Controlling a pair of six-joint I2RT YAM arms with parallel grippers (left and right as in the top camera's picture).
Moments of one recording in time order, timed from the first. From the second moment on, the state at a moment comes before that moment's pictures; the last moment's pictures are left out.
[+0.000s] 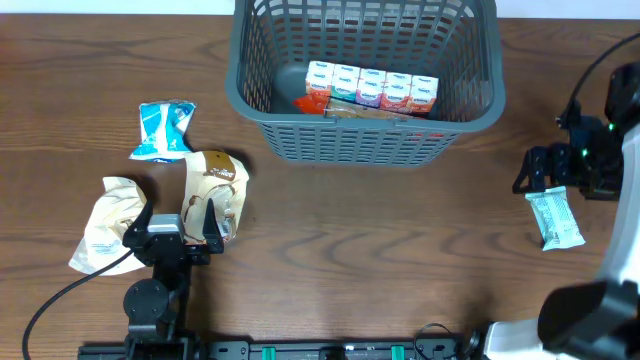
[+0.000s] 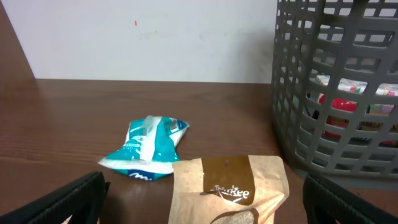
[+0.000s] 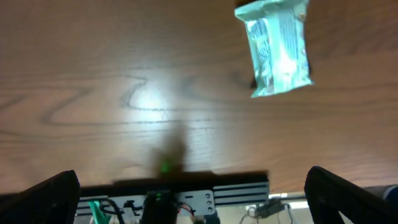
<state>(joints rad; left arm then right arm) -0.03 0.01 0.02 -0.11 -0.02 -0.02 -0.37 1.58 1.67 -1.63 0.02 -0.21</state>
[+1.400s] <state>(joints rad) -0.03 0.01 0.02 -0.11 -0.02 -0.02 -0.62 1.70 1.26 -0.96 -0.03 -0.74</state>
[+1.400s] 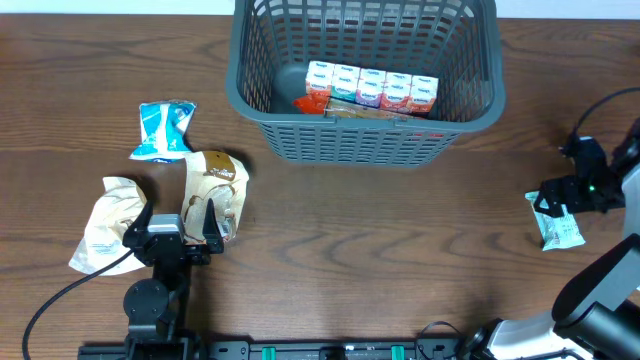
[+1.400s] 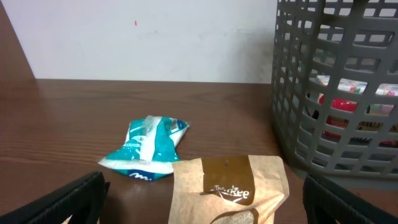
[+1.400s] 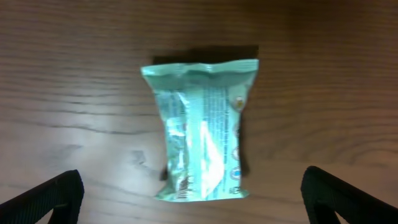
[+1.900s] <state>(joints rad) -0.03 0.01 0.02 -0.11 -0.02 -0.02 -0.66 1.70 1.08 -0.79 -0.07 -0.87</state>
